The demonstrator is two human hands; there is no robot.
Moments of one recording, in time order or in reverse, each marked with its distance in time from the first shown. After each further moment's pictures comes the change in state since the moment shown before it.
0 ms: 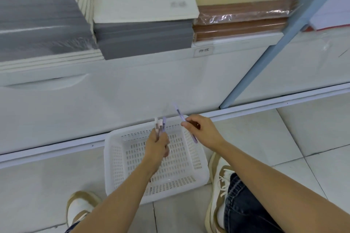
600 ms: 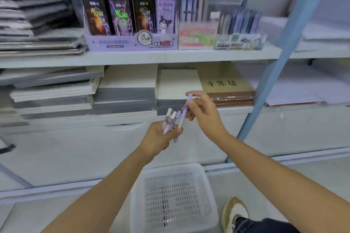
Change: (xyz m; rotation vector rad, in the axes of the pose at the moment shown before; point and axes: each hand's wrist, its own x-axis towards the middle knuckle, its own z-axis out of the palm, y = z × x) left_hand -0.125 0.205 -0.052 0.198 -0.141 0.515; right_hand -0.024 -0.249 -0.063 0.365 0.203 -0.544
